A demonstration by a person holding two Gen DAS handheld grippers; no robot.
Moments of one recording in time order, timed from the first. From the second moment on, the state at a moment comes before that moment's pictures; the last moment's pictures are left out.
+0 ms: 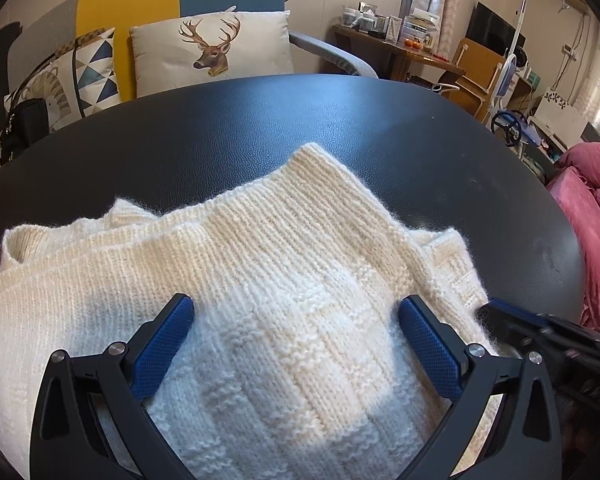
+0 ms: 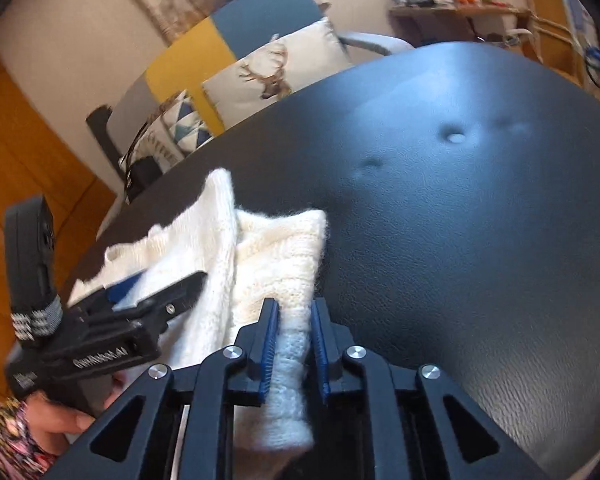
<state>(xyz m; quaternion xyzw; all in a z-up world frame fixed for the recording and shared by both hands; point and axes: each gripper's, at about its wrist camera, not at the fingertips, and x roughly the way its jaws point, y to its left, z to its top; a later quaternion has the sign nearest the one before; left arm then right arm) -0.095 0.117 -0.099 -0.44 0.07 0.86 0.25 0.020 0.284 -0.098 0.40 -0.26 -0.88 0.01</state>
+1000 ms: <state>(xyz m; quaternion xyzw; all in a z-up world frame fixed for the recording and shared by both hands) -0.117 0.024 -0.067 -0.45 -0.07 0.87 0.17 -0.019 0.212 -0.086 0.34 -0.22 -0.91 0.10</state>
